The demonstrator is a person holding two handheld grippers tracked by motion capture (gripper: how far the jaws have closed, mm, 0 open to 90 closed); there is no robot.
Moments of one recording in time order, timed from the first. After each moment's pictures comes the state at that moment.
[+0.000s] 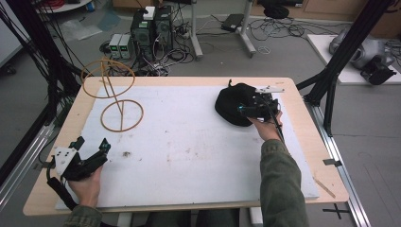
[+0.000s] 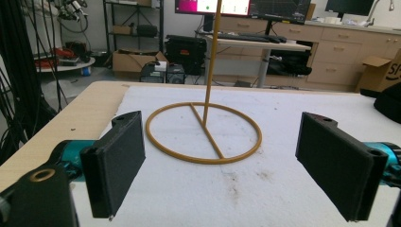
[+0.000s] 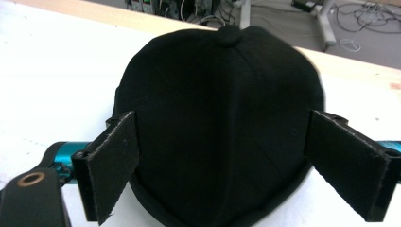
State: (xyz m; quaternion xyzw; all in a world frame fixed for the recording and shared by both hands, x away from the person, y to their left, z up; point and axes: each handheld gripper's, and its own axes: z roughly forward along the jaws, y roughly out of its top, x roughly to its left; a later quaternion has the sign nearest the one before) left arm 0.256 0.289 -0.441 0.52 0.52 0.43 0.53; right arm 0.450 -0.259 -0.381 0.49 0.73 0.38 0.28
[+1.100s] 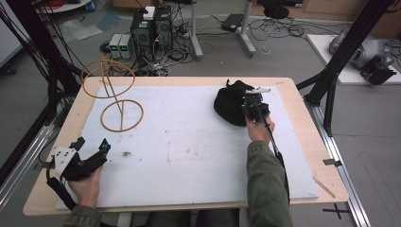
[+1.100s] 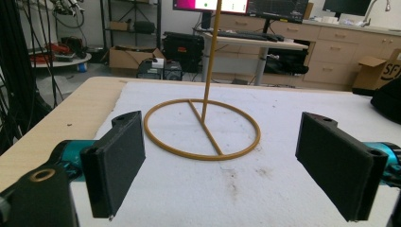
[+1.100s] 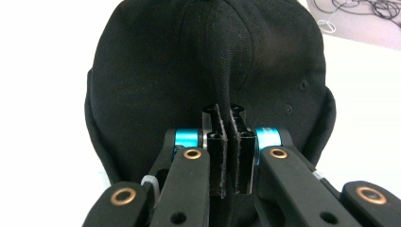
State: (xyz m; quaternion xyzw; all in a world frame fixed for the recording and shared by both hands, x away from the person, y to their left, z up) left arm 0.256 0.291 -0.444 0.52 0.52 0.42 0.53; right arm 0.458 -0.232 -0.393 0.53 0.73 0.32 0.30
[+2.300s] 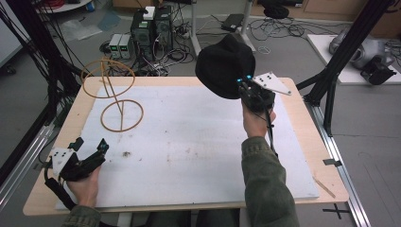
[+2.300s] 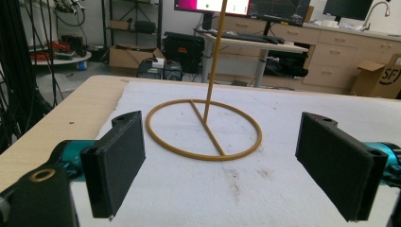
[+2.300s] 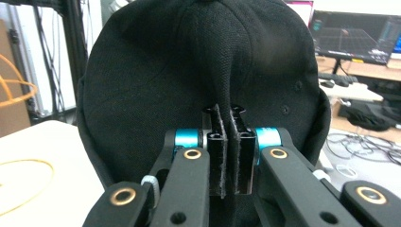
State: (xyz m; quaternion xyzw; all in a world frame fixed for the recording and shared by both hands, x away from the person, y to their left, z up) left arm 0.255 0.295 -0.444 0.52 0.52 0.42 0.53; right arm 0.386 -0.201 -0.288 0.39 0.62 0.55 0.40
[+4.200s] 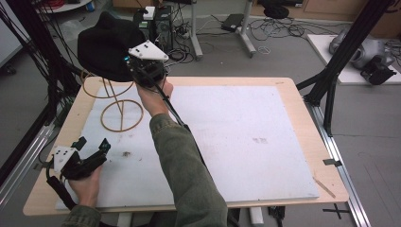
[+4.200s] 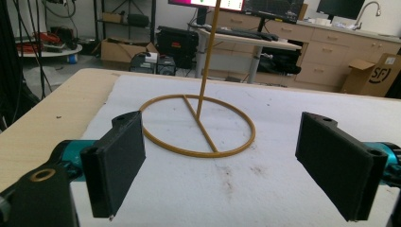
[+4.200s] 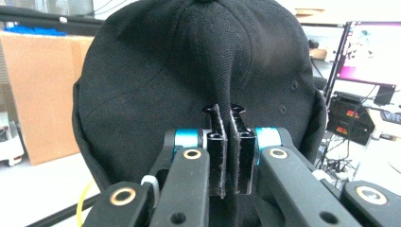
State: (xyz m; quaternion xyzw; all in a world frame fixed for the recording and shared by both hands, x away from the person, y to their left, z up) left arm 0.260 0.294 -0.446 0.52 0.53 0.40 0.54; right arm 0.418 0.067 -0.240 0.27 0.67 0.62 0.31
